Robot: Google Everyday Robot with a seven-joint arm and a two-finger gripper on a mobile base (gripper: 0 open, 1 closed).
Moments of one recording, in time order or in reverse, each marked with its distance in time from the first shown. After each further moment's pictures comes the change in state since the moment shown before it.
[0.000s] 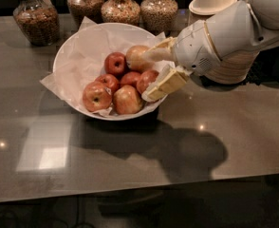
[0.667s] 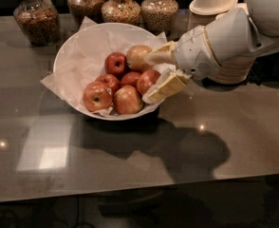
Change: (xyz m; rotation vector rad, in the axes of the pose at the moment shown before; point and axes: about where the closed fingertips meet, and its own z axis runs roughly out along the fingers) arm 0.011 -0.002 0.004 0.022 0.006 0.024
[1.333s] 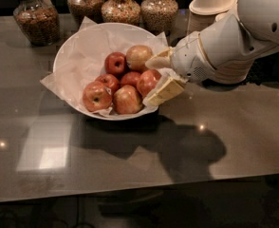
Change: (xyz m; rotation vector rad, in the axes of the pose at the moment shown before) arm 0.018 -0.004 0.011 0.006 0.060 0.020
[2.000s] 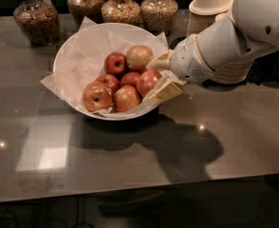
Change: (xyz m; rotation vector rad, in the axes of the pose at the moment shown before) arm 0.008 0.000 0.006 -0.003 0.043 0.011
